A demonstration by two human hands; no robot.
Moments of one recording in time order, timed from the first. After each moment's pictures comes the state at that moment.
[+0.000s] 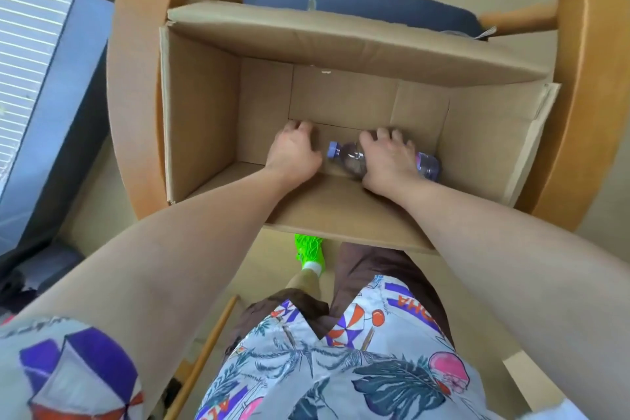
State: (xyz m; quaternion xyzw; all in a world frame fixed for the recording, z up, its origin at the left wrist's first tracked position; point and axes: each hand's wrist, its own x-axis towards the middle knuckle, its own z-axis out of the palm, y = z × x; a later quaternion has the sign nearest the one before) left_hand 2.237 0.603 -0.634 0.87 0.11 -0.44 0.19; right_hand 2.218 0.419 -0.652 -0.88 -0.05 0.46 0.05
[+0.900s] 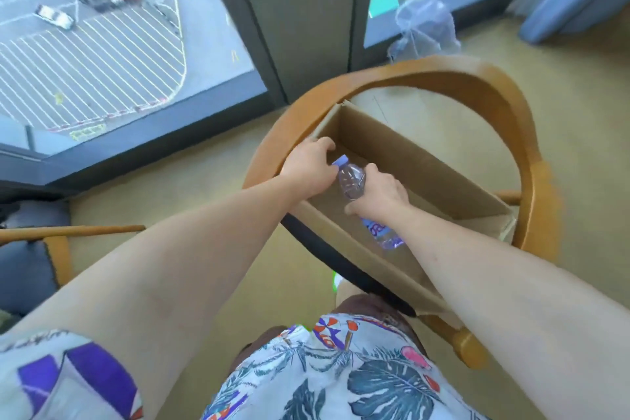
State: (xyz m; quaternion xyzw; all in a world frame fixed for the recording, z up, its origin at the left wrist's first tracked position) left_hand 2.212 0.676 -0.438 0.92 0.23 -0.17 0.28; right_hand 2.250 0.515 -0.465 -0.91 -0.13 0.37 0.13
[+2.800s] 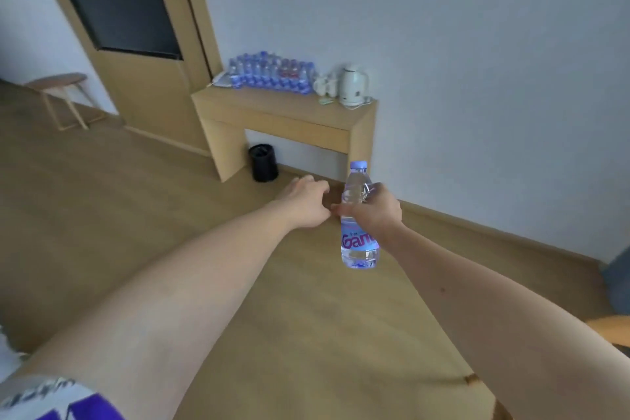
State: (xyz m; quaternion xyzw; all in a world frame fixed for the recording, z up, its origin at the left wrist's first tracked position) left_hand 1.010 0.695 -0.162 0.21 0.97 0.12 0.05; right_hand 1.065 0.853 -0.194 -0.21 -0.83 0.52 0.08
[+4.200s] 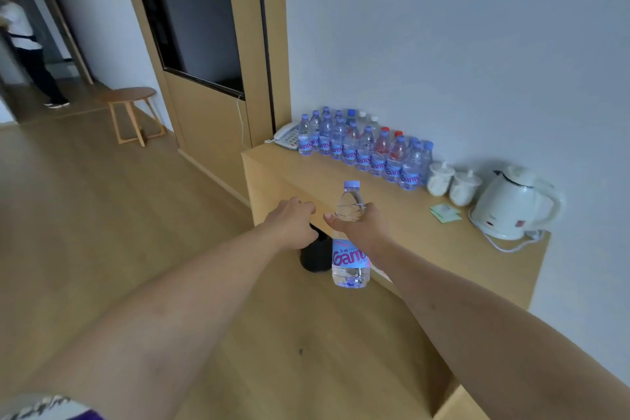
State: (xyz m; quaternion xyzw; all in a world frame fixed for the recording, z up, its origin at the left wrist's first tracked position) left_hand 0.239 0.532 -0.168 0.06 0.99 0.12 0.06; right_hand 0.239 0.707 -0.197 -0.08 -0.85 0.52 -0.02
